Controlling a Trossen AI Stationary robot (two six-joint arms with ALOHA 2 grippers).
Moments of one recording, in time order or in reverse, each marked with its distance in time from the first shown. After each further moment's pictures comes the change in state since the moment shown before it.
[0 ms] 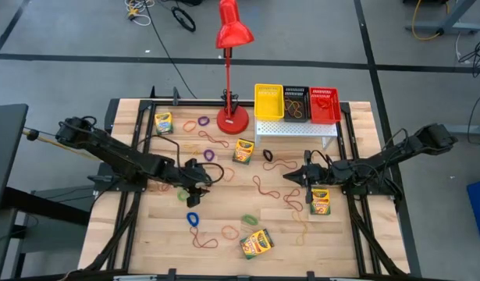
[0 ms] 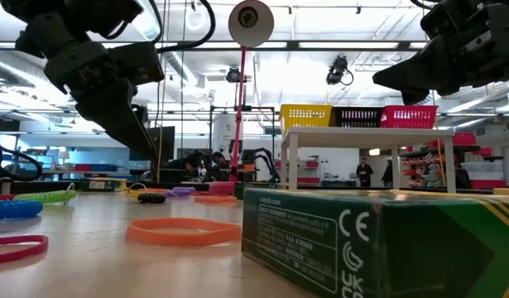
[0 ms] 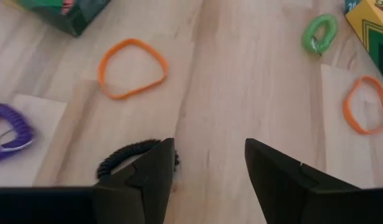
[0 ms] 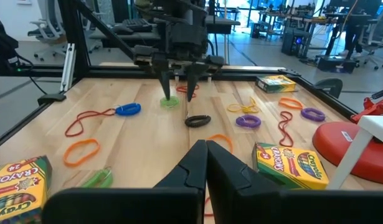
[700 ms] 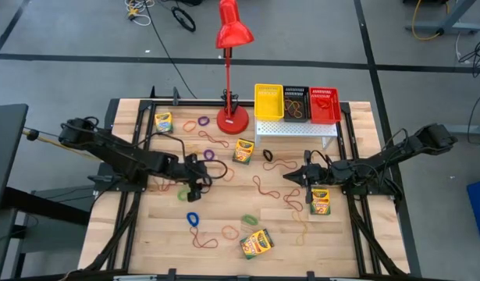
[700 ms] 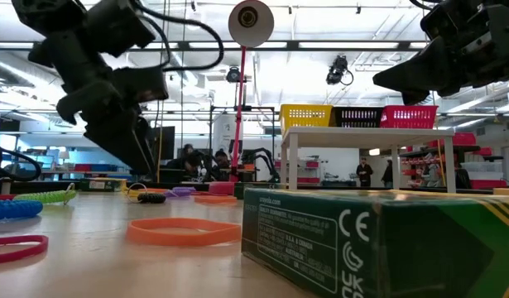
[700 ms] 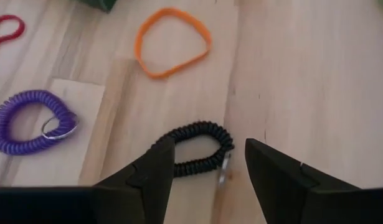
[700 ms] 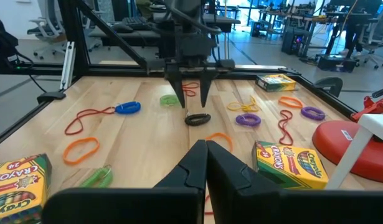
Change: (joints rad) left arm 0.090 0.072 0.000 -0.039 0.003 0.133; right arm 0.000 0.000 0.000 -0.004 0.000 0.000
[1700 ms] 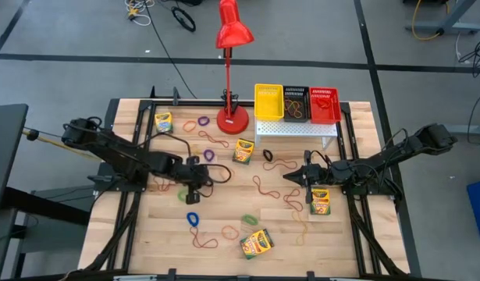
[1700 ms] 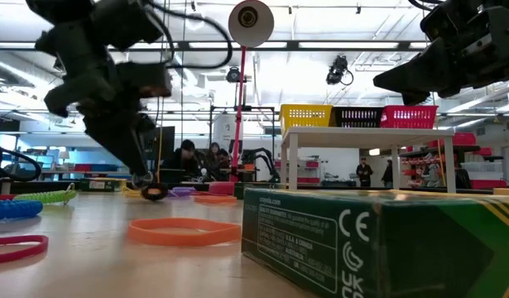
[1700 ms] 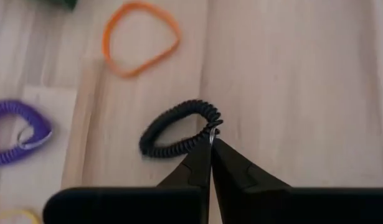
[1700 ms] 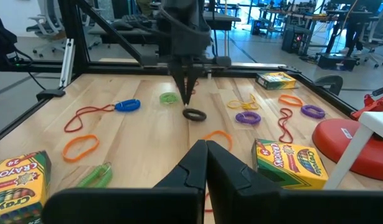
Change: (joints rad) left arm -0.031 0.036 0.097 -0.136 0.041 0.042; right arm 0.000 0.000 0.000 -0.009 0.000 0.000
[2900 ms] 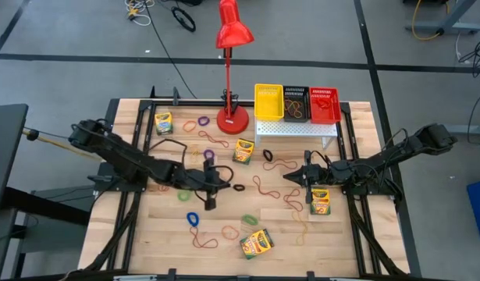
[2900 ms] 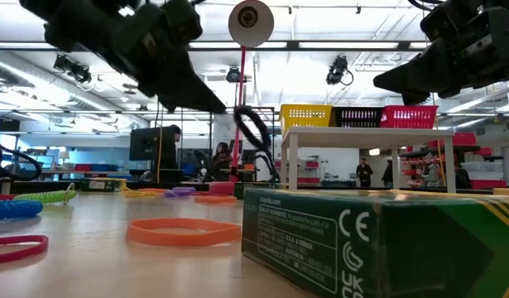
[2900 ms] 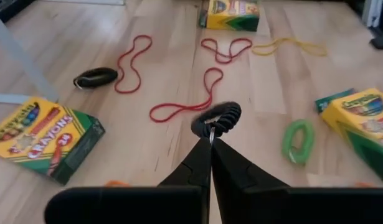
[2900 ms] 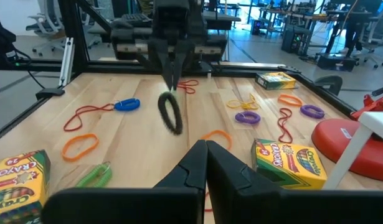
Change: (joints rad) left arm -0.090 0.123 0.024 0.586 -0.186 0.035; right arm -0.004 0.000 0.000 -0.003 0.000 -0.015
